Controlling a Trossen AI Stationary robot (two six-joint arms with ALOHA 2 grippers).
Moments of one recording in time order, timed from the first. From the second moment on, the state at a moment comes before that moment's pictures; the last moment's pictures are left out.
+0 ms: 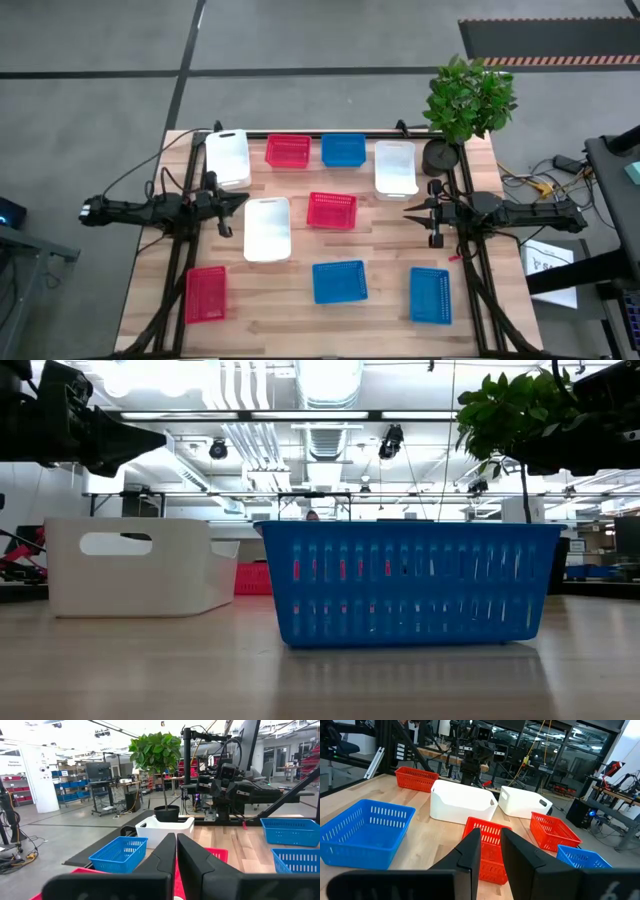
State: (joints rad) left arm -0.12 0.04 0.00 0.14 -0.43 0.14; right arm 0.03 0.07 0.03 0.00 0.03 -0.26
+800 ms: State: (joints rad) left arm -0.12 0.04 0.00 0.46 -0.40 -0.25; right arm 0.03 0.08 0.03 0.13 0.15 -0.15
